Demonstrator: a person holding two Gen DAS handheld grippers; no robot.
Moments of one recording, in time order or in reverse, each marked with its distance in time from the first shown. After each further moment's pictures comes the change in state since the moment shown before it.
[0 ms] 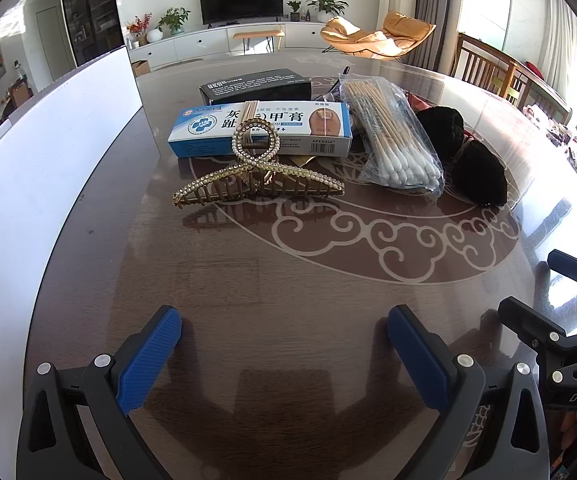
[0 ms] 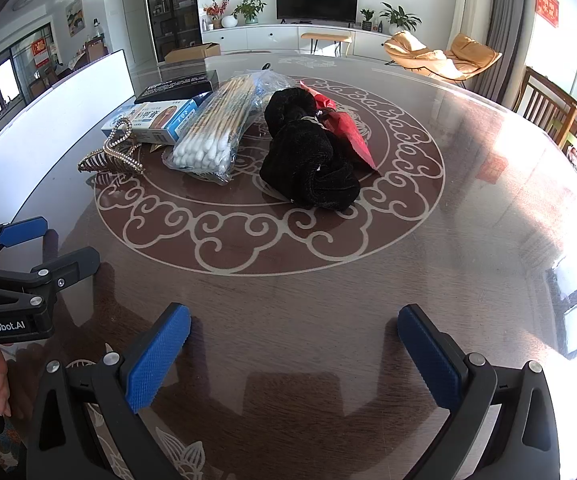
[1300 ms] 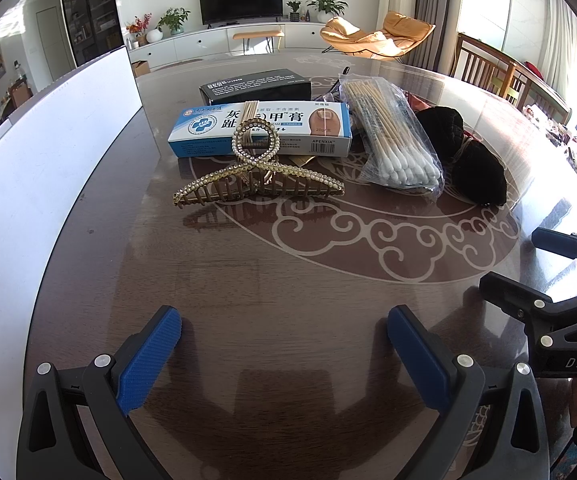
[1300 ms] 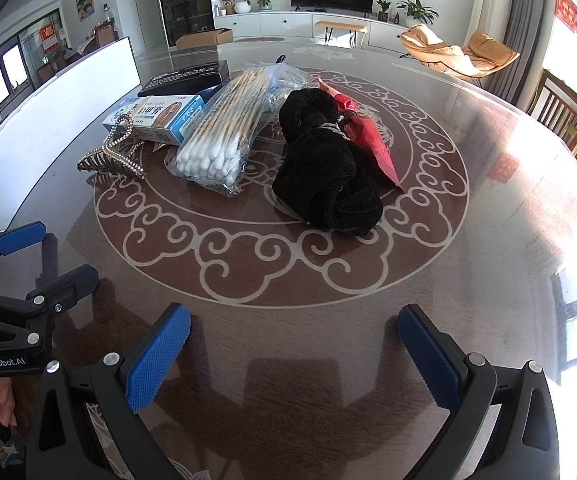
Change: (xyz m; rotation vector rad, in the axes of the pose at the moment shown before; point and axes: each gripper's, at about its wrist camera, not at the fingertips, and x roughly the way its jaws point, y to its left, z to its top) left arm 0.000 0.000 0.000 0.000 -0.001 -0.001; right arm 0.016 0.003 0.024 -0.042 0.052 0.030
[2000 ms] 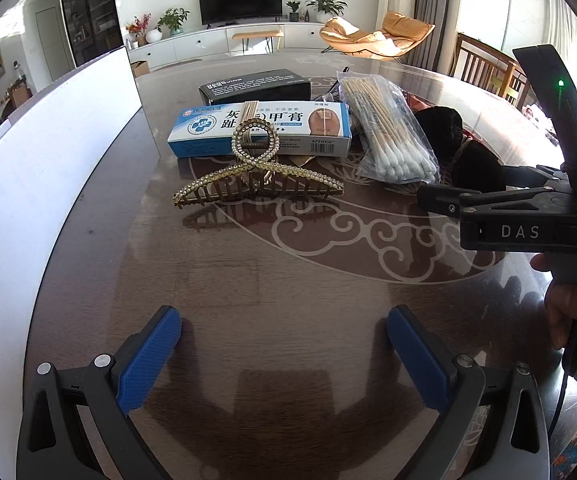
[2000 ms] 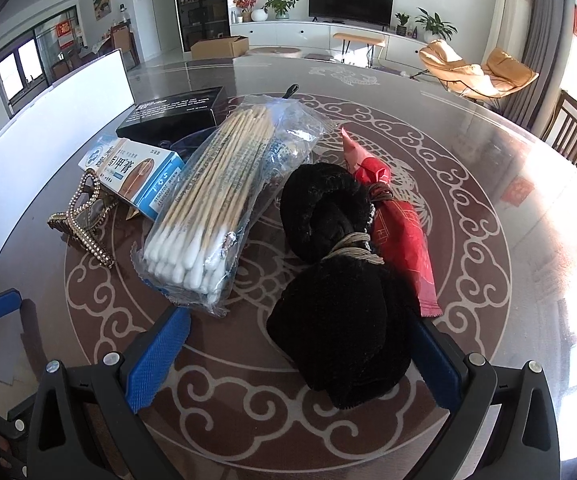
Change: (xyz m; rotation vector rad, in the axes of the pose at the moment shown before) left arm 0.000 0.000 0.000 0.000 0.000 0.000; right arm 0.040 0.003 0.061 -0.050 -0.039 0.033
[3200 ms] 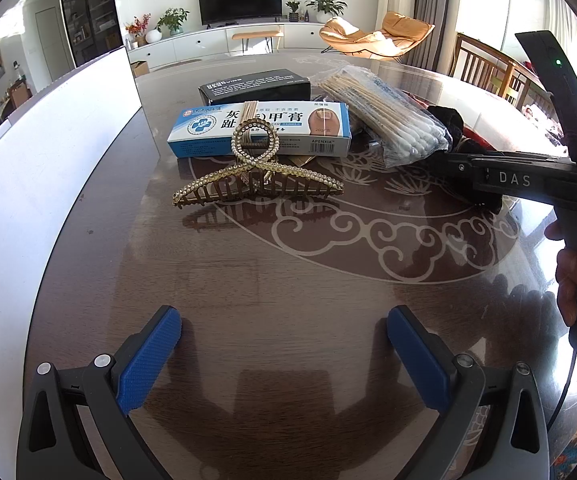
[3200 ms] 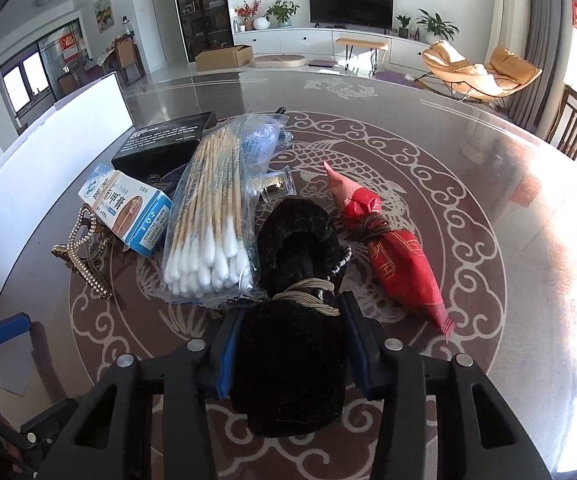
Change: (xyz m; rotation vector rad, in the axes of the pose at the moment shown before) left arm 0.001 0.000 0.001 0.000 0.000 -0.001; right arm -0.004 -0.021 0.014 0.031 -0.028 0.049
